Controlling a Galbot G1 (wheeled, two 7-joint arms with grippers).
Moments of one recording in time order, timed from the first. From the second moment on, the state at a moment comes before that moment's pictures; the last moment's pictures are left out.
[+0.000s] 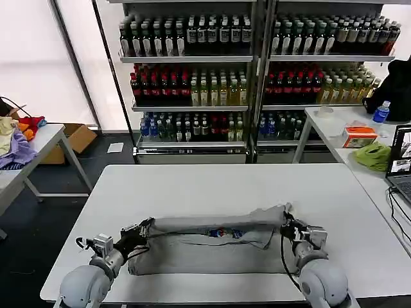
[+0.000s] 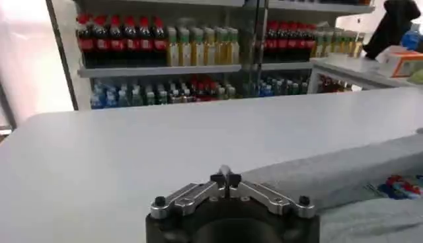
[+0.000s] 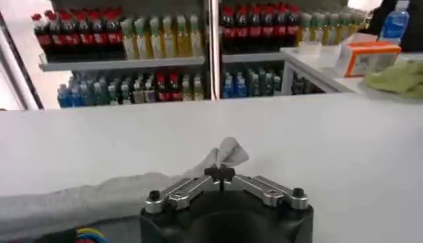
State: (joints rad) left arm 1.28 -1.19 -0.52 -1.88 -0.32 0.48 0.22; right arm -1.29 1.17 0.41 2.03 0.54 -0.57 0.39
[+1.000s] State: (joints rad) left arm 1.33 -1.21 -0.54 -1.88 -0.25 0.46 0.25; right arm -1.46 1.19 0.40 2.10 0.44 -0.57 0.42
